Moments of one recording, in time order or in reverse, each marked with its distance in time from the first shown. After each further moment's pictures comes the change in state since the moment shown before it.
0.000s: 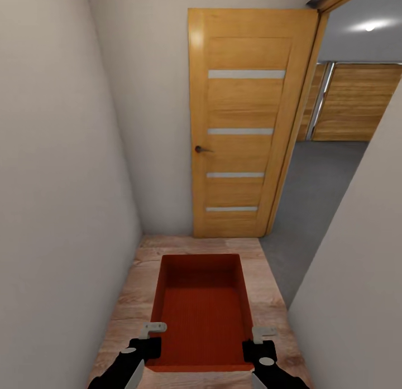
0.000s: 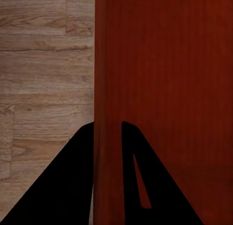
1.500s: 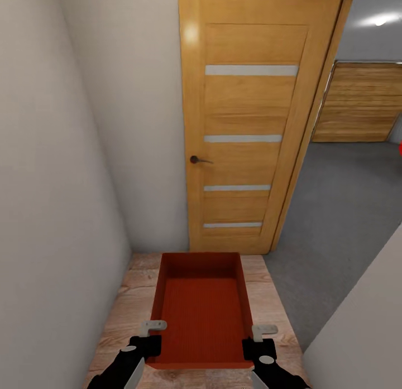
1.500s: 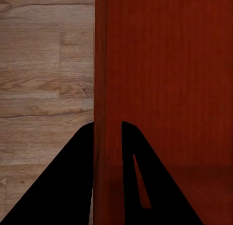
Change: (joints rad) left arm 0.000 -0.001 -0.002 -0.016 -0.001 0.004 0.001; right arm 0.000 -0.005 0.001 -0.018 -0.003 0.001 -0.006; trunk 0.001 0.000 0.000
